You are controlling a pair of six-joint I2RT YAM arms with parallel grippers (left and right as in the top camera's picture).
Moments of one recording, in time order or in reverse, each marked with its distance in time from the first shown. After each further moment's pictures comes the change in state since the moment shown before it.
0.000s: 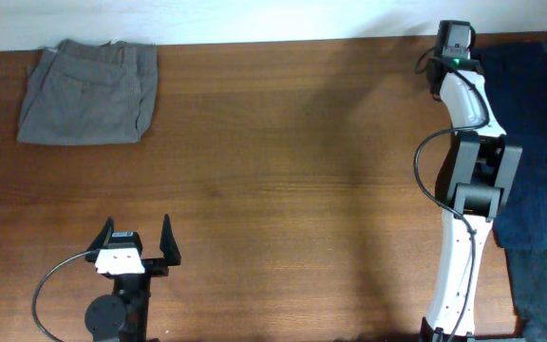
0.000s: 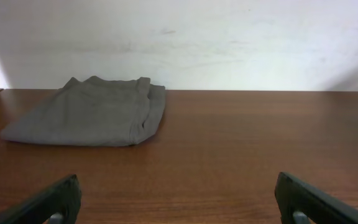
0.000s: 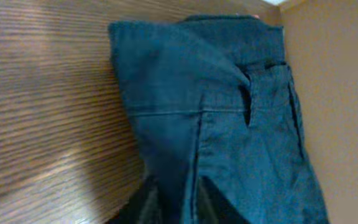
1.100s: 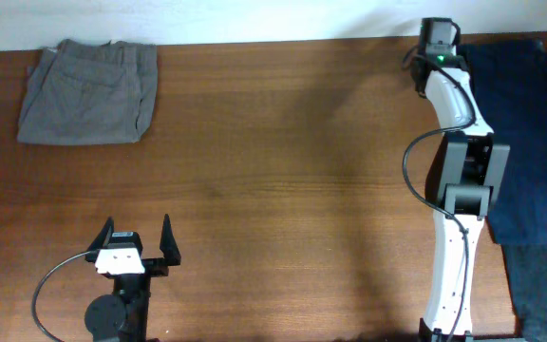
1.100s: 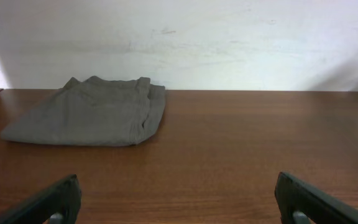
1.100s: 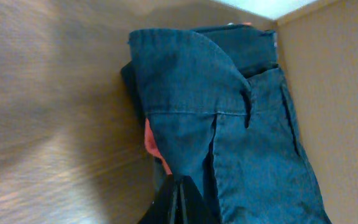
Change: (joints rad) left arm 0.000 0.000 0.000 0.000 0.000 0.000; right arm 0.073 -0.003 0.024 -0.020 0.038 0.062
